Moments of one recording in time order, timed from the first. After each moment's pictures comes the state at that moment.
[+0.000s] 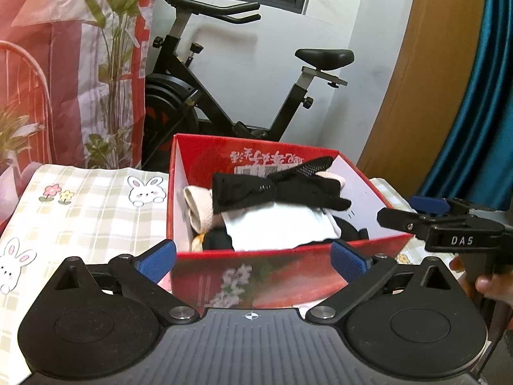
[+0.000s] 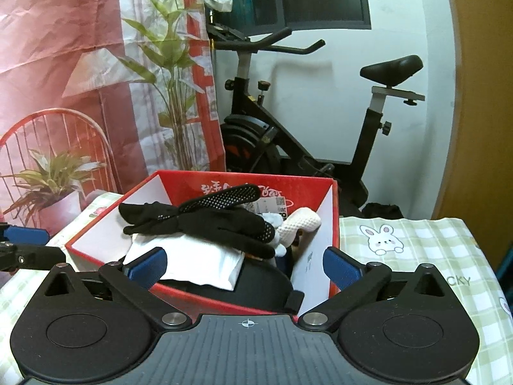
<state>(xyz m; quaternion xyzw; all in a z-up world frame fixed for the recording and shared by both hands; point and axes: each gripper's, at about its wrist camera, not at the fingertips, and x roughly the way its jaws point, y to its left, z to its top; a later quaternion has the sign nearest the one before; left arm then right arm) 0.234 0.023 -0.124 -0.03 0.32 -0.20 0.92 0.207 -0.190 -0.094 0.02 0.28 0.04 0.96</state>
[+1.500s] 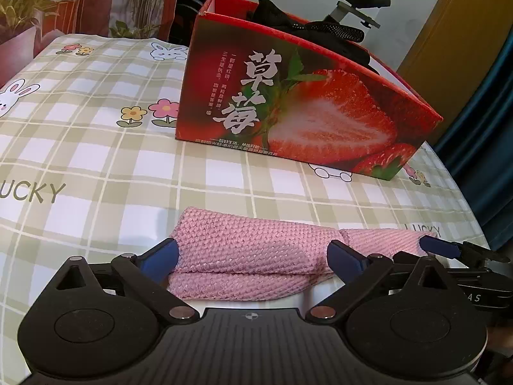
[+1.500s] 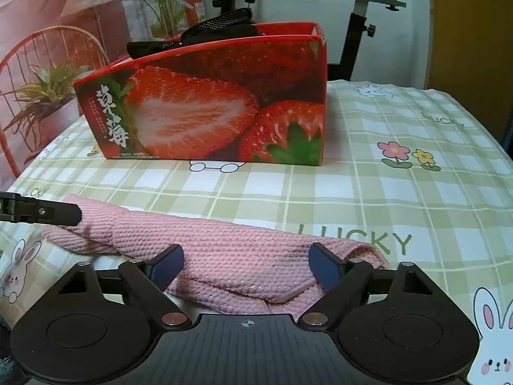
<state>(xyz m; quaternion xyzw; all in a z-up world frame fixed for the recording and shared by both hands) 0.169 0.033 -0.240 -0.08 0.44 -0.17 0.88 0.088 -0.181 -0.210 0.04 0.41 0.03 0.91</state>
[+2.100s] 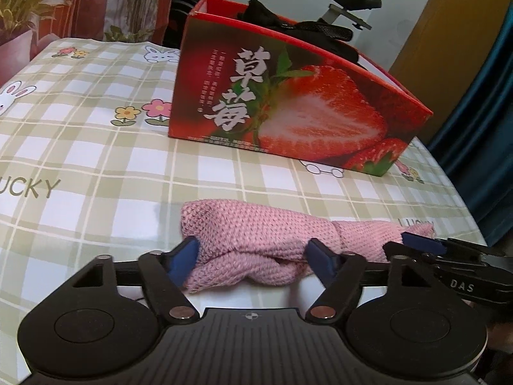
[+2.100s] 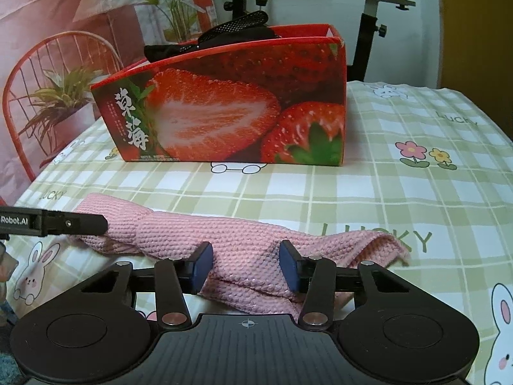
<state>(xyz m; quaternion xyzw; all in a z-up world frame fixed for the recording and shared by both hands) 0.161 0.030 -0.243 -0.08 0.43 -0.18 0.88 0.084 -0.173 -0.210 0.06 0.40 0.05 0.91</state>
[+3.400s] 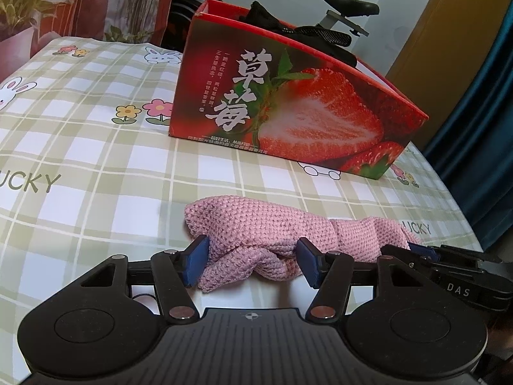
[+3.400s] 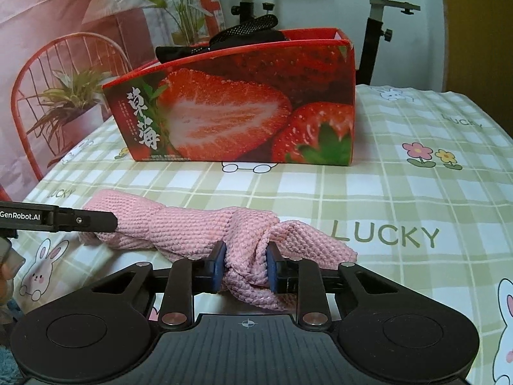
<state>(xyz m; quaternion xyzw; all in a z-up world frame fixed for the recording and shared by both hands) 0.157 0.037 -0.245 -0.10 0.42 -0.19 0.88 0.078 -0.168 -0.209 0.06 0.39 0.06 0.92</state>
